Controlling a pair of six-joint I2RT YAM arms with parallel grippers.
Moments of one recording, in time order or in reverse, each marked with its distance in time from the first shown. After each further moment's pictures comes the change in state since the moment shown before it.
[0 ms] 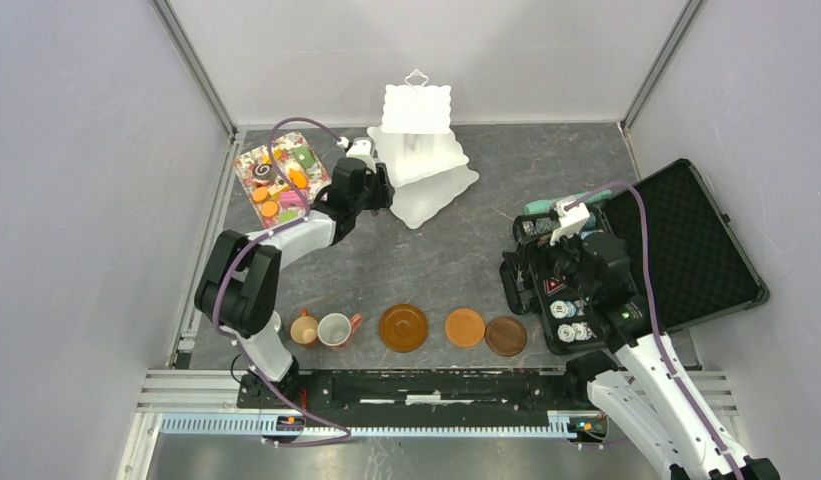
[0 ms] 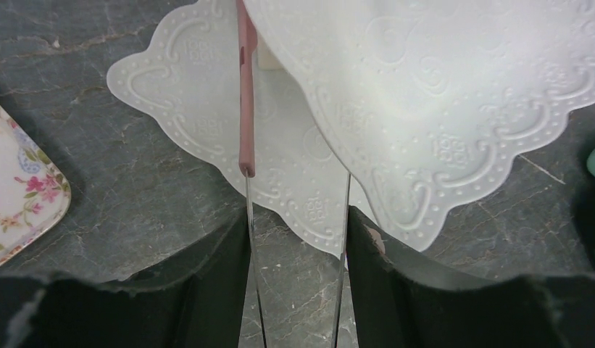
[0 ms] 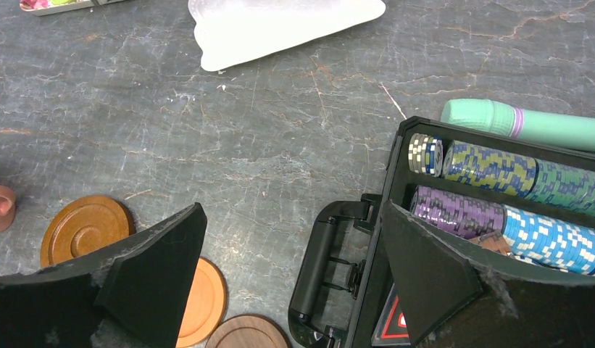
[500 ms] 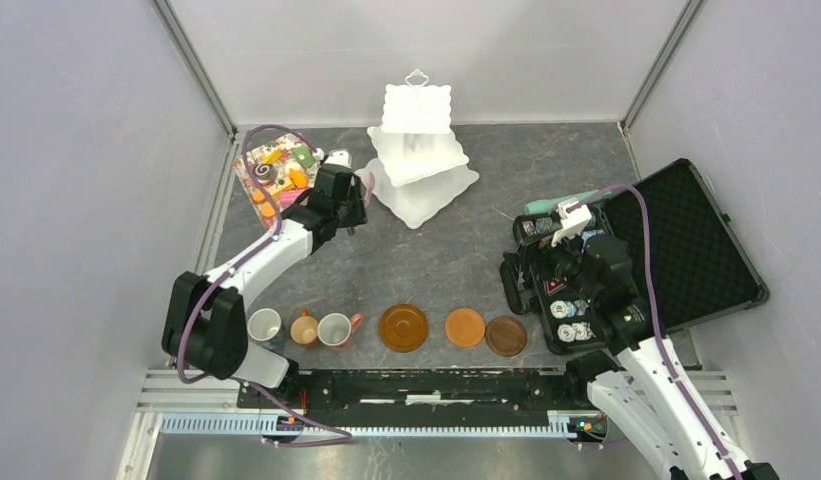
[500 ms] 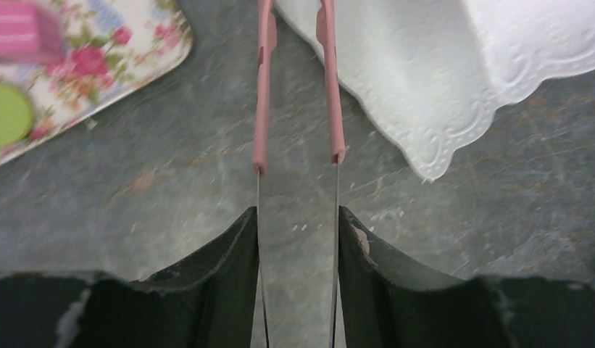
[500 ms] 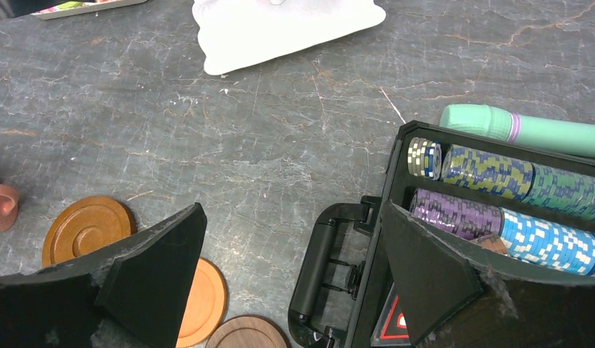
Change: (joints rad) left arm 0.010 -0.254 -0.023 -0.430 -0.117 -0.066; right arm 0.000 -0.023 -0.002 -0.001 -0.005 -0.004
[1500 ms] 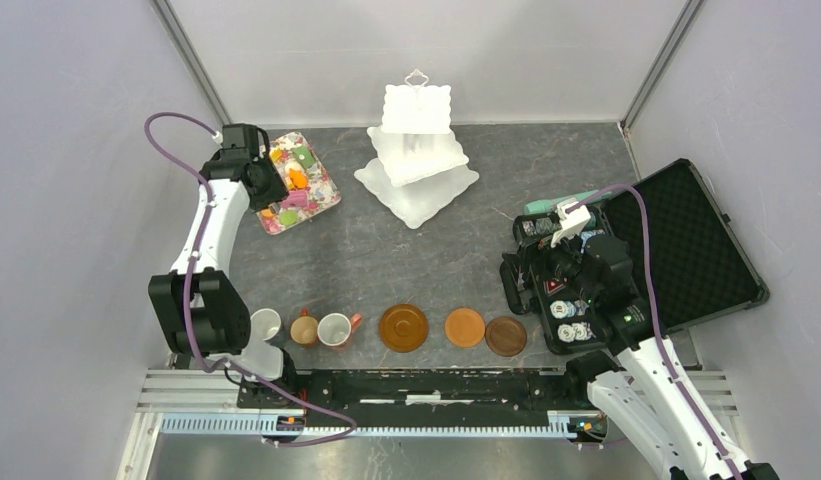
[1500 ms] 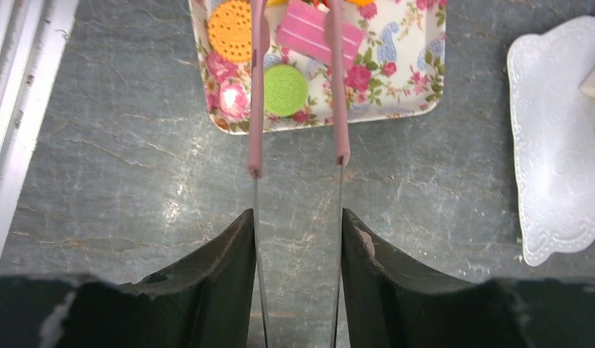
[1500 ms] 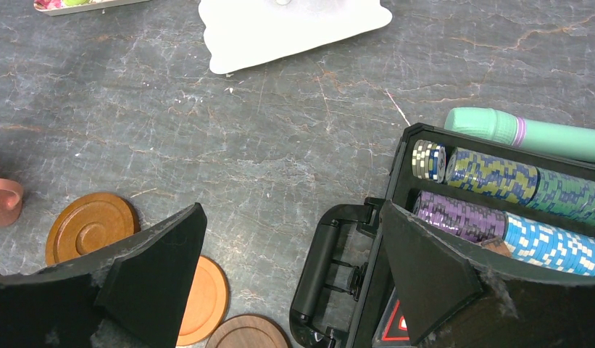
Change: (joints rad) left arm 0.489 0.068 0.382 -0.559 0.050 0.008; right arm 0.000 -0.001 0.000 0.000 -0.017 -0.009
